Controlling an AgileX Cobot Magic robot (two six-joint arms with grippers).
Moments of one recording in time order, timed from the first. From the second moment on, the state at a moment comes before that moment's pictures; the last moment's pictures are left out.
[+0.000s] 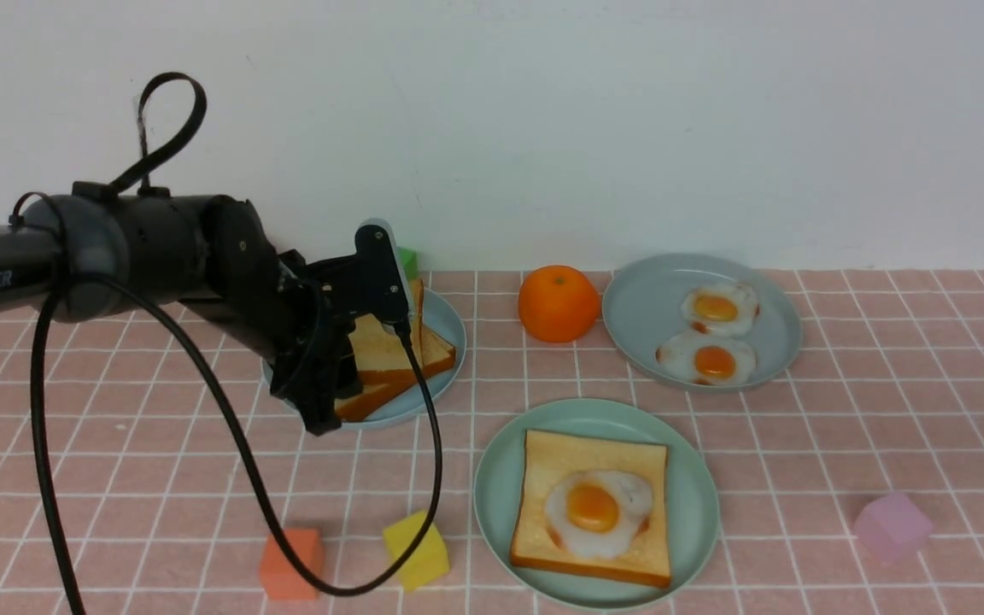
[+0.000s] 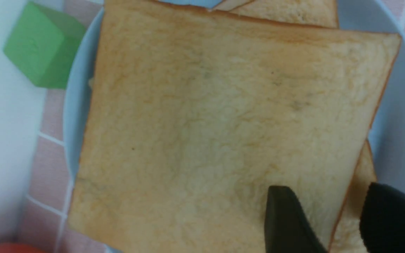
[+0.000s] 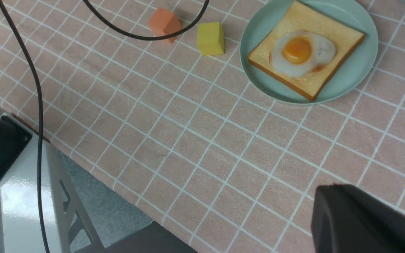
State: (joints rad) right arm 0.53 0.67 -1.03 0.26 1.21 -0.03; left arm -0.27 1.96 -1.34 -0.21 0.41 1.13
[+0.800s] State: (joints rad) right arm 0.53 0.67 -1.03 0.31 1.21 -0.02; left arm -0.27 1.97 -1.35 -0.18 0.40 1.14
